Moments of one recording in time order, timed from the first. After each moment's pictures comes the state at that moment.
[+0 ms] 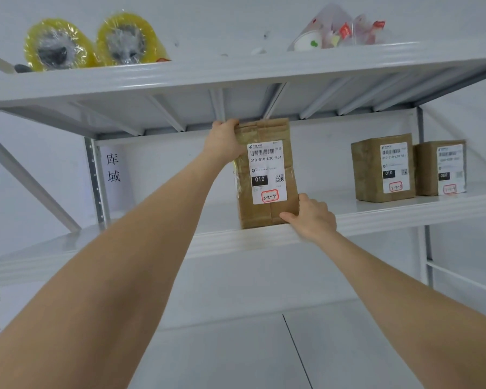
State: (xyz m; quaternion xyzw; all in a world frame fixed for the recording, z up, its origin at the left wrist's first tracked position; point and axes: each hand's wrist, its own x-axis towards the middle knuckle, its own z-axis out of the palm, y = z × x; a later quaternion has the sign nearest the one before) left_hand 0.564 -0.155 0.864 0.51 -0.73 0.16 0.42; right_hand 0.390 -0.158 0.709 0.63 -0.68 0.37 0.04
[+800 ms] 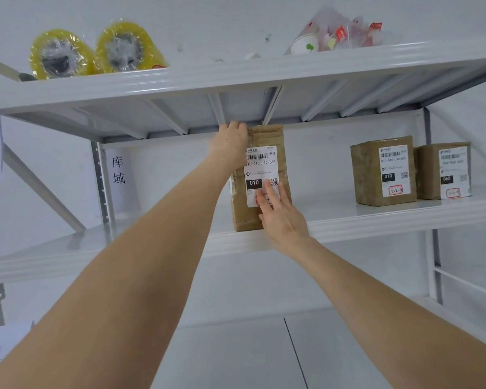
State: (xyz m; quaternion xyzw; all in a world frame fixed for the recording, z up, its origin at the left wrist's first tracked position) left_hand 0.534 -0.156 0.864 0.56 -0.70 0.34 0.27; right_hand 0.419 -0.159 0.706 0.75 -0.54 0.32 0.20
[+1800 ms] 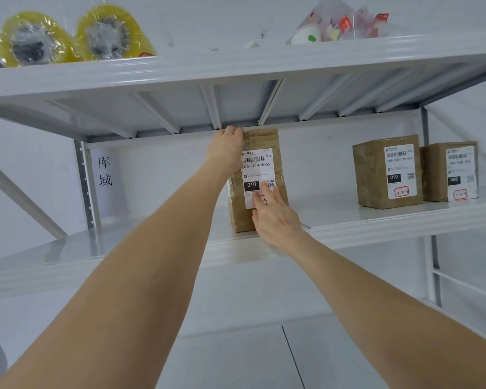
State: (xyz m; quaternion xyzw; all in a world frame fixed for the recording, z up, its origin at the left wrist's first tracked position) left_hand 0.544 -0.217 0.860 0.54 -0.71 0.33 0.30; right_hand 0.433 -0.198 0.721 0.74 -0.57 0.32 0.16
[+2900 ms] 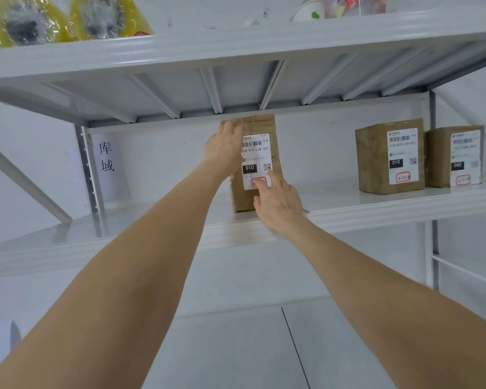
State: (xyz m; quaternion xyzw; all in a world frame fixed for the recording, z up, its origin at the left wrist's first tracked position) left_hand 0.550 -0.214 0.825 0.54 -0.71 0.33 0.31; right_hand 0.430 -0.193 0.715 0.71 -0.57 0.36 0.19
